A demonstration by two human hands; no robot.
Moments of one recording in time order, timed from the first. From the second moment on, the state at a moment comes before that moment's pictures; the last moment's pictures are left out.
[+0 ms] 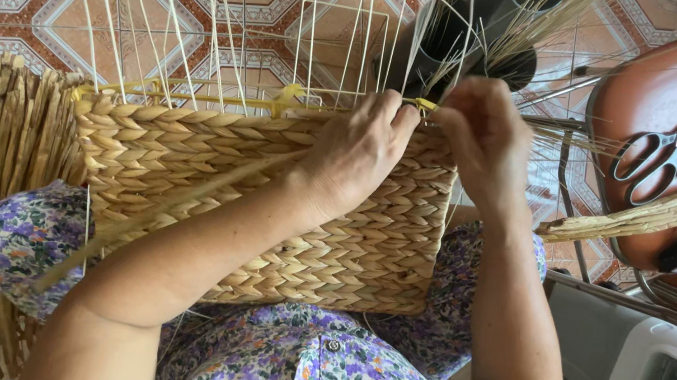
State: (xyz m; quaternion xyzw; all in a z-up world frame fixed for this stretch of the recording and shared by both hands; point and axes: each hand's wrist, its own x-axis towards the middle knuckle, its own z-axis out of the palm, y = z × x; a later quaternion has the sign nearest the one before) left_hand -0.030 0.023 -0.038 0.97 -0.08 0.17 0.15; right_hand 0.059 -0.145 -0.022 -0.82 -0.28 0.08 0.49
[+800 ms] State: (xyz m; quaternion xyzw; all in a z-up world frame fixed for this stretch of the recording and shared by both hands) left_hand 0.006 0.069 -0.024 0.82 0.08 -0.21 0.53; right_hand 0.062 -0.127 -0.029 -0.82 -0.32 0.17 0.44
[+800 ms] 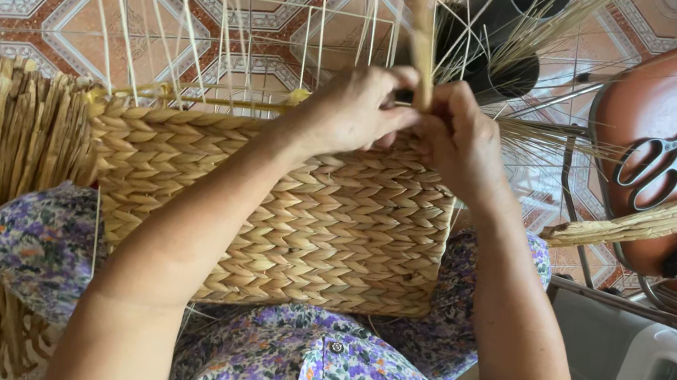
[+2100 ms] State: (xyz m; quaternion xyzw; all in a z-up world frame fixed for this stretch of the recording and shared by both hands) left_hand -0.033 0.126 -0.017 0.77 0.00 -0.06 0.64; right_hand 0.037 -0.104 -0.025 -0.82 -0.43 0.00 0.38
